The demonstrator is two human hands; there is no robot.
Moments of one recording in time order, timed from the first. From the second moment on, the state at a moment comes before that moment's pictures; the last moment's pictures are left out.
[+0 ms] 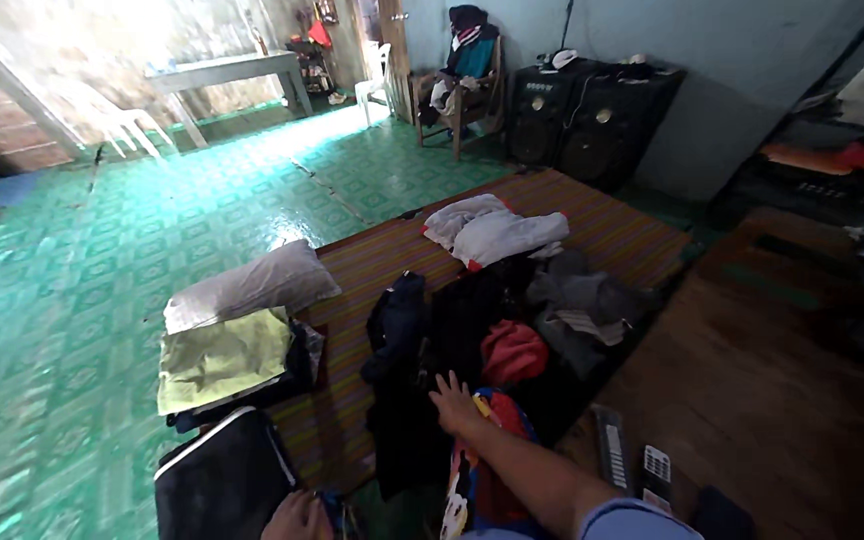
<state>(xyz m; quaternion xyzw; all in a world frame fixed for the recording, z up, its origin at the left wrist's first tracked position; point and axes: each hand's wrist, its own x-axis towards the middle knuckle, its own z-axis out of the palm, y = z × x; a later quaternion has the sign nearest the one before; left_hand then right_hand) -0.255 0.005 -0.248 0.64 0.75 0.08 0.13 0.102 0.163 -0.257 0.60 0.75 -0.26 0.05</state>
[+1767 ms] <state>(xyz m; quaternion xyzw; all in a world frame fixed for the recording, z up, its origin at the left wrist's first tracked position) -0.109 0.074 -0.305 0.60 0.69 0.04 0.41 0.189 0.171 -0.231 0.73 0.53 -0.35 -0.24</state>
